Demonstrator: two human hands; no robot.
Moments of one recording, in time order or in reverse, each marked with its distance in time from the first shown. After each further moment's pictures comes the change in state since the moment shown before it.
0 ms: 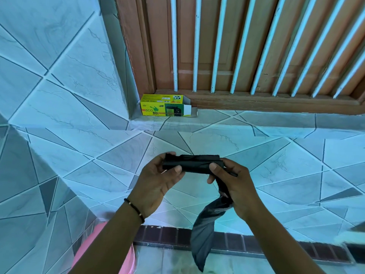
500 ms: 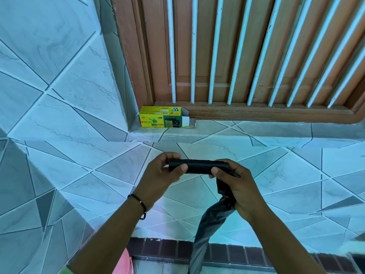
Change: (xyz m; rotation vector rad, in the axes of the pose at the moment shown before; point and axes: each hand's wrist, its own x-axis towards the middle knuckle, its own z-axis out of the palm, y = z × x) left_hand 0.026 0.019 0.011 0.584 0.002 0.154; right_hand 0.016 -0.017 -0.007 0.054 0.006 0.021
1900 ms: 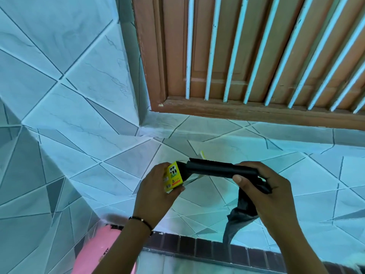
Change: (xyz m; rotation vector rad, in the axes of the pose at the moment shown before) left_hand -0.021 -0.047 -0.021 0.787 0.267 0.194; right_hand -0.028 -0.021 0.000 -0.460 0.134 -0.320
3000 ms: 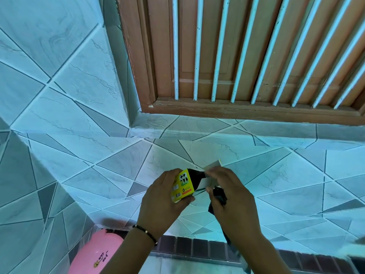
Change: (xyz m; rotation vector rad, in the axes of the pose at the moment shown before) left_hand -0.023 0.034 0.009 0.070 -0.140 0.104; right_hand -0.023 0.028 0.030 -0.526 0.012 -0.245
